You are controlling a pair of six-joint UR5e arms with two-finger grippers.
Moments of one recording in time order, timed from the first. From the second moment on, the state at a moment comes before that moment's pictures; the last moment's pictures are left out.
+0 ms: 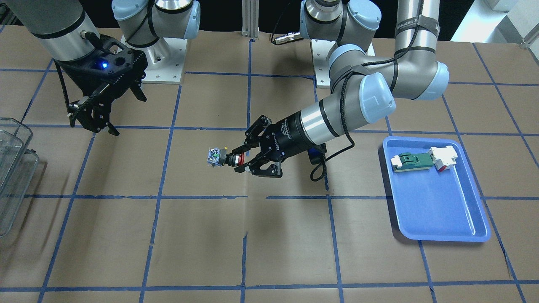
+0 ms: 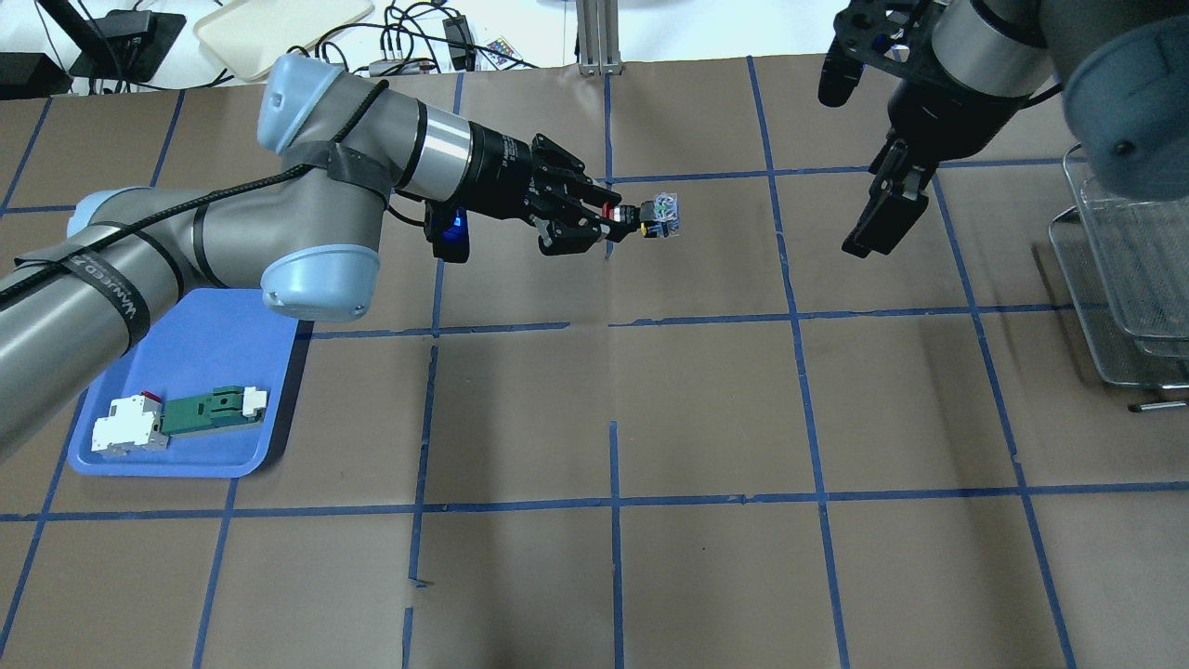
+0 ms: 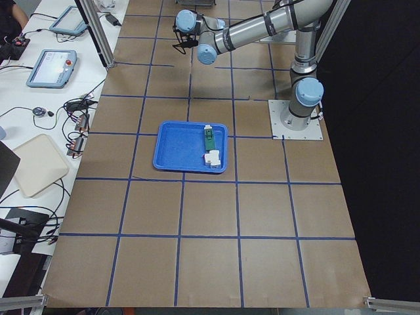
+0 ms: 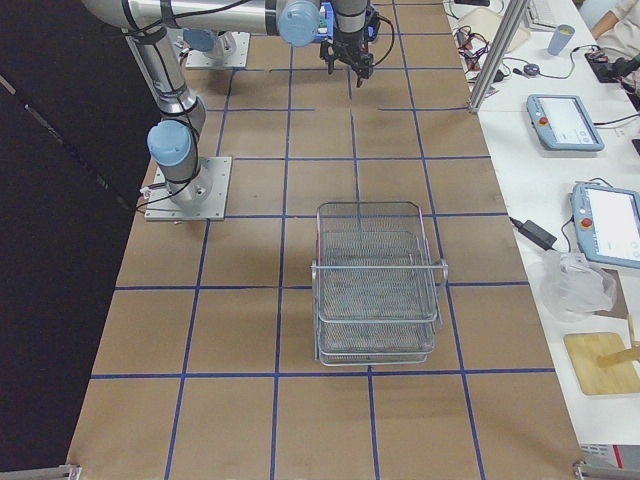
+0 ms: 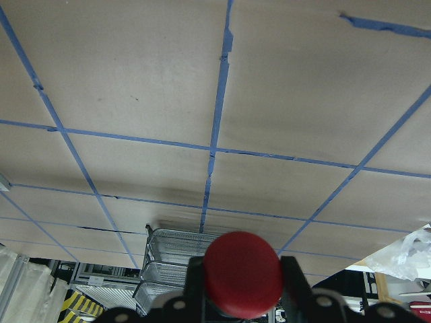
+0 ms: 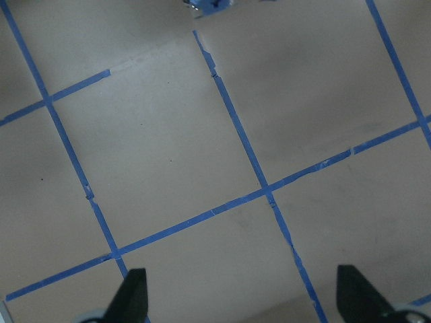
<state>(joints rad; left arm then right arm) -1.67 -1.85 -1.82 -0.80 0.70 -2.01 1.52 -1.58 1.63 -1.64 -1.44 -1.24</state>
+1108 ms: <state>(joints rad) -1.76 -1.85 -1.82 -0.74 0.77 -2.13 1.66 -1.43 1.62 -1.79 -1.36 -1.40</state>
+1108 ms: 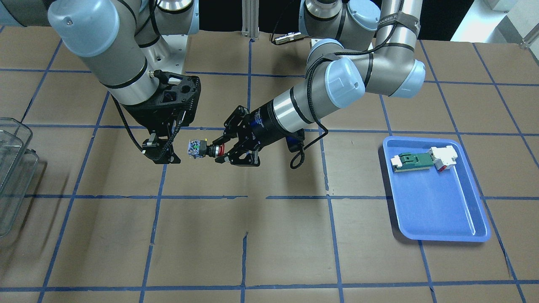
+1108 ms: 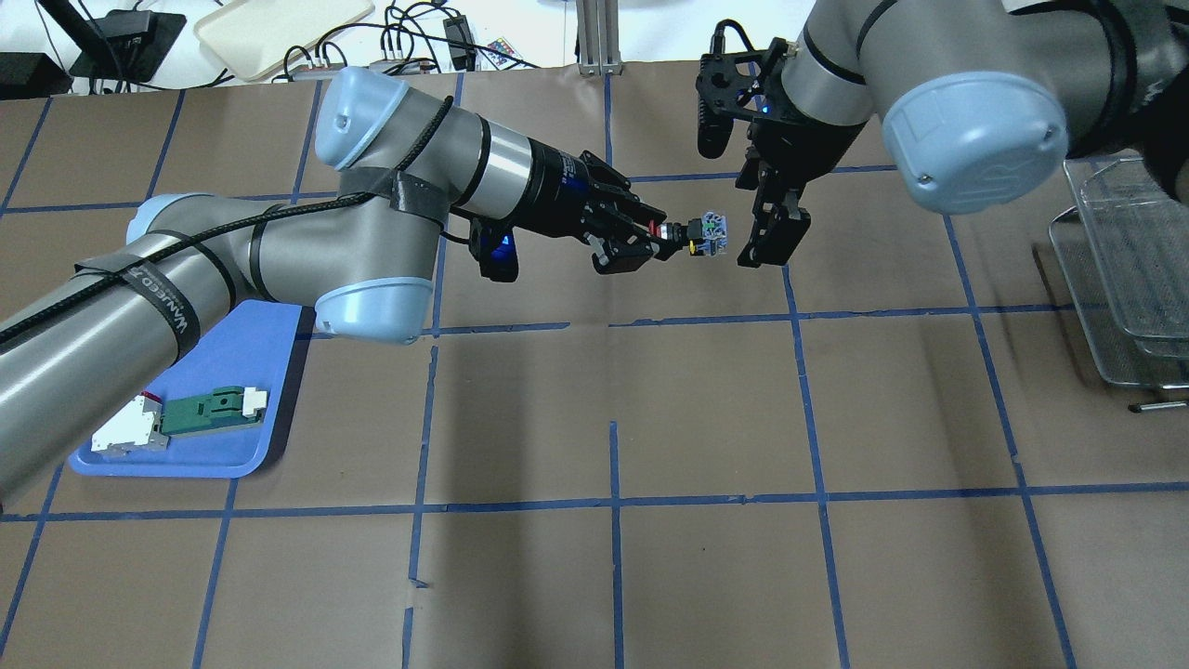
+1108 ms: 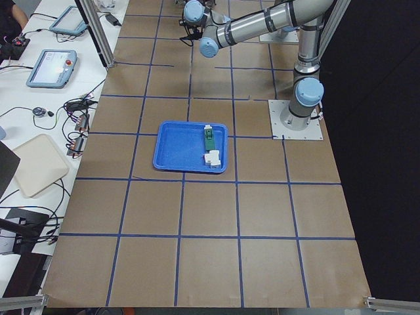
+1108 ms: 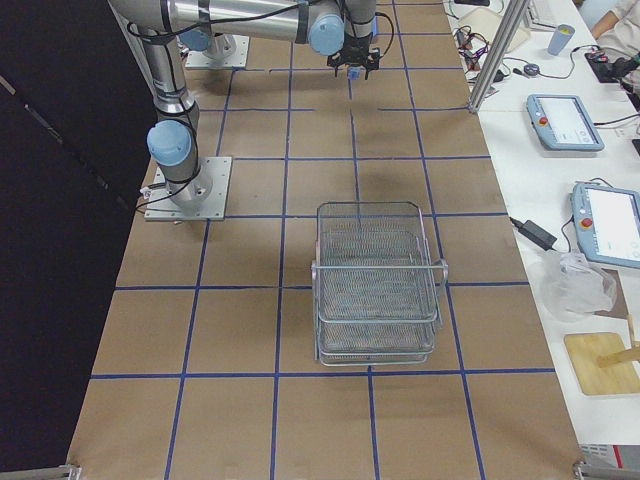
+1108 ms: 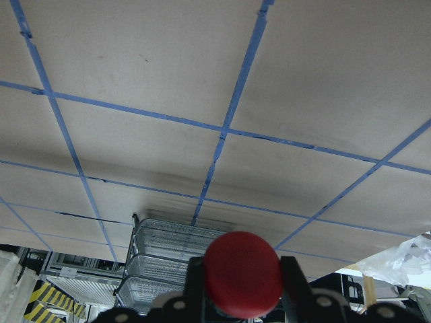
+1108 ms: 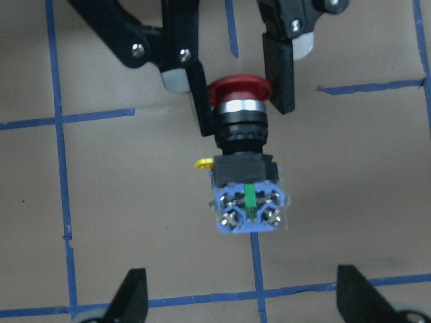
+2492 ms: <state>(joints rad) -1.78 -1.85 -1.81 -0.68 0.78 -2.19 1.71 -1.39 1.61 -1.81 -1.35 -1.38</state>
